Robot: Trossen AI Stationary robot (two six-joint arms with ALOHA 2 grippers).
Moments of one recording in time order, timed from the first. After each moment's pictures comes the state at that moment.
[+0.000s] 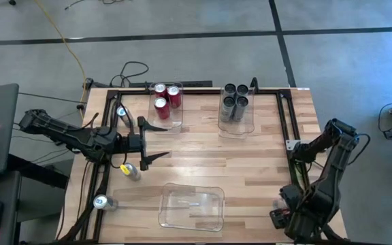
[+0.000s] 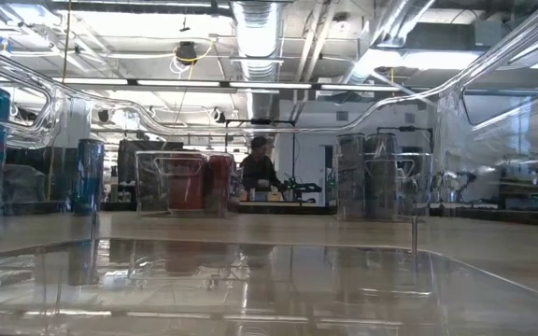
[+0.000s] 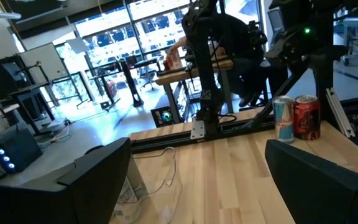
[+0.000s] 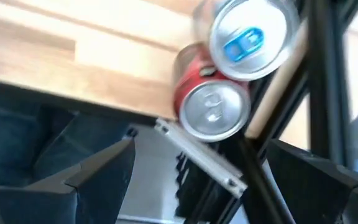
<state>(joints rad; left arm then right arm) -0.28 0.87 0.68 0.25 -0.42 0.29 1.02 1.58 1.51 -1.38 -0.16 2.33</state>
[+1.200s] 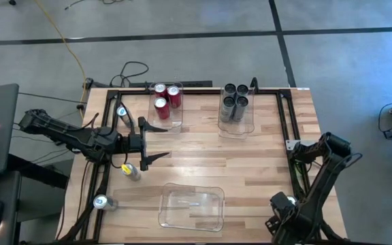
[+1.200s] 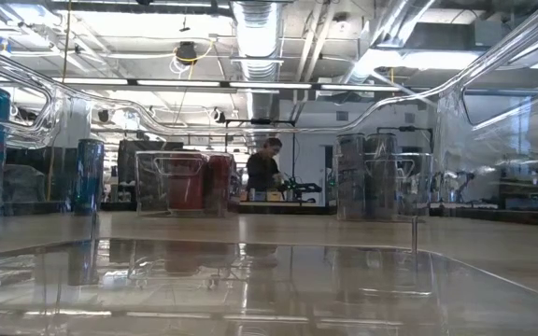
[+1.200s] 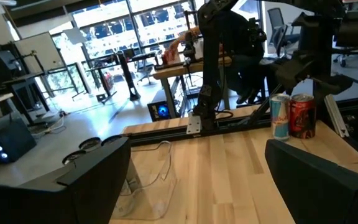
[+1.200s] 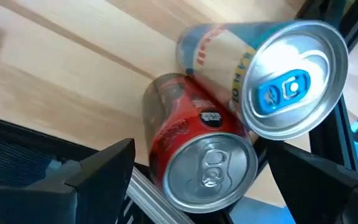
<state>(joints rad) -0.28 0.87 0.68 0.23 -0.42 0.24 1.03 1.77 1.49 -1.43 -0.17 2.07</state>
